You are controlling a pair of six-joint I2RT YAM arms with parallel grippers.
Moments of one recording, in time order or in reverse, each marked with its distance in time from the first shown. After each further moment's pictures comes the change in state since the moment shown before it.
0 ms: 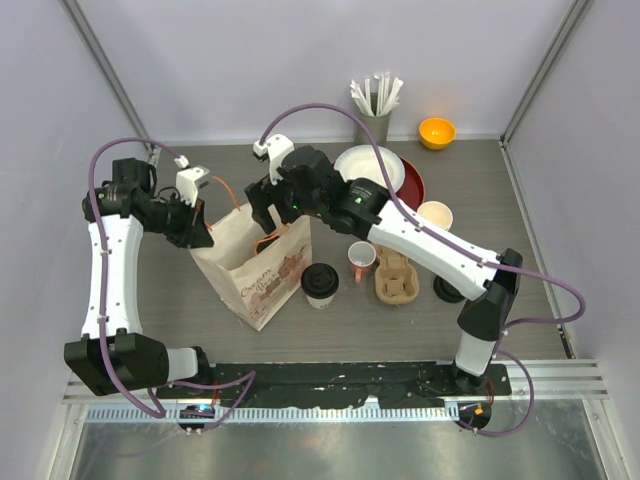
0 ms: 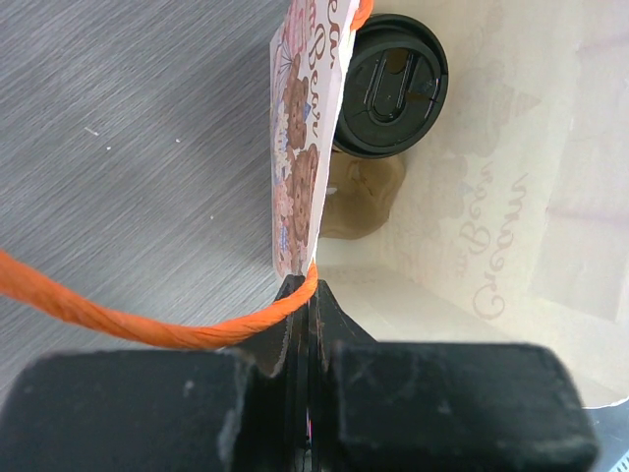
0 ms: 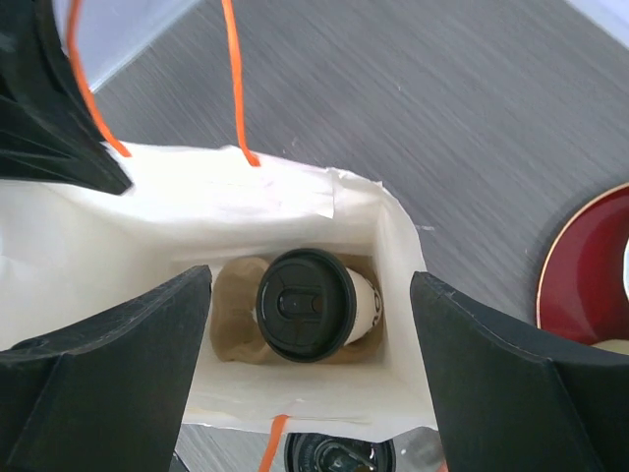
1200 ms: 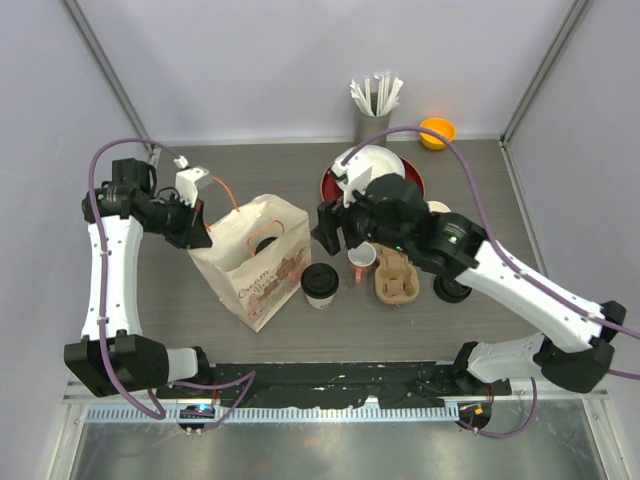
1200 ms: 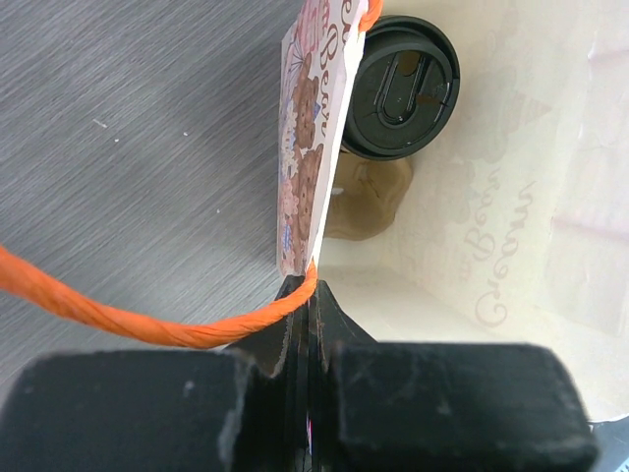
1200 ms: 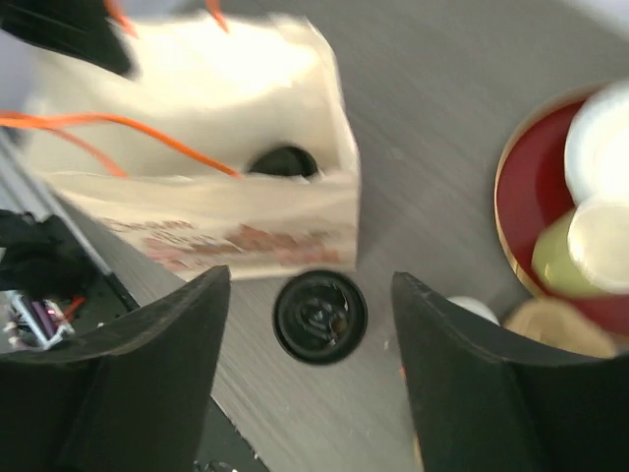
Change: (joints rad) left arm 0.000 -0.003 0.000 0.000 -0.021 0.000; right arm -0.018 -0.551 -0.425 0.033 -0.017 0.017
